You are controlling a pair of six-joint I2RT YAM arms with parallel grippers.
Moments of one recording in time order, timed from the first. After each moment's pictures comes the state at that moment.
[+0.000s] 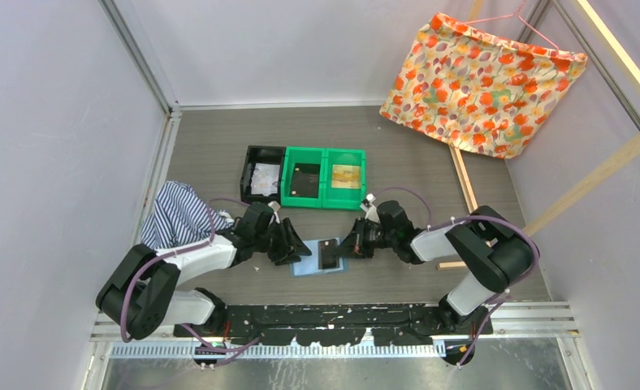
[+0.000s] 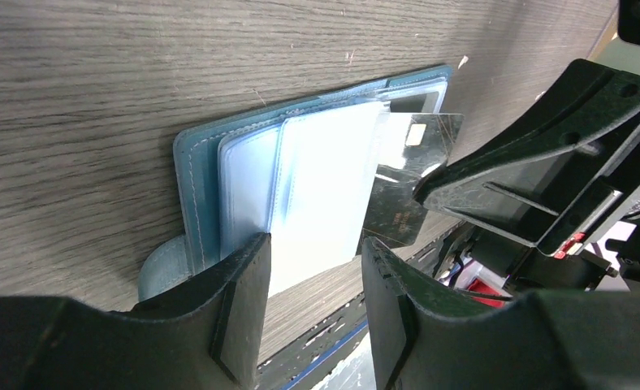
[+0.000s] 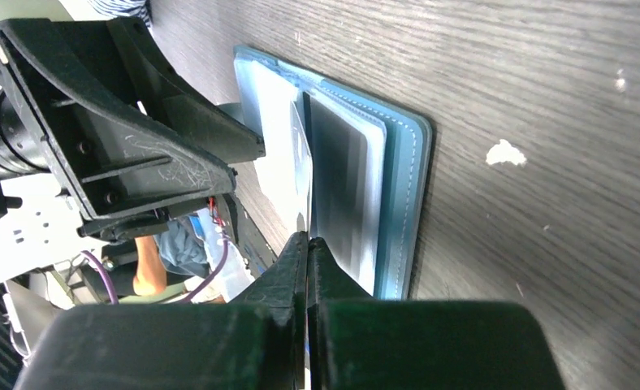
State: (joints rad) left arm -0.58 1.29 0.43 0.00 0.38 -1.02; right arm 0.62 1.62 0.39 0.60 -0.62 1.04
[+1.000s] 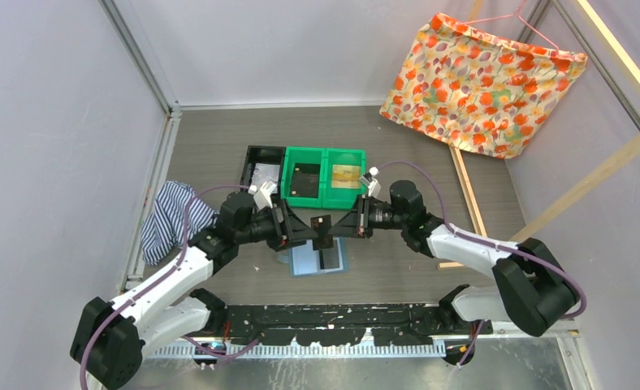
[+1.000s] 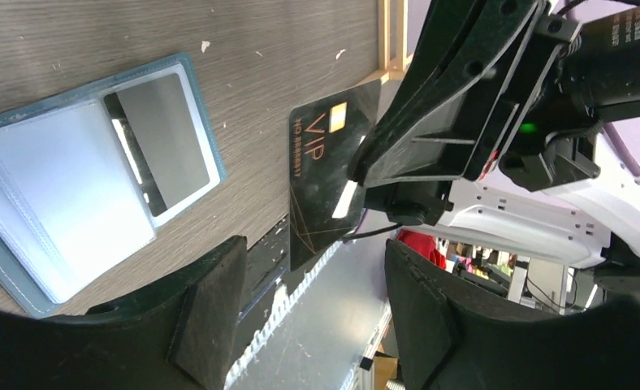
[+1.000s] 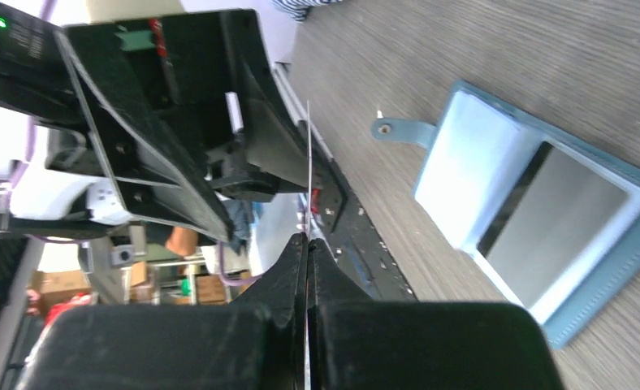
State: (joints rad) left arm -0.55 0.95 0.53 -0.09 0.55 -1.01; right arm 0.58 1.27 0.53 0.36 -0.74 0.97
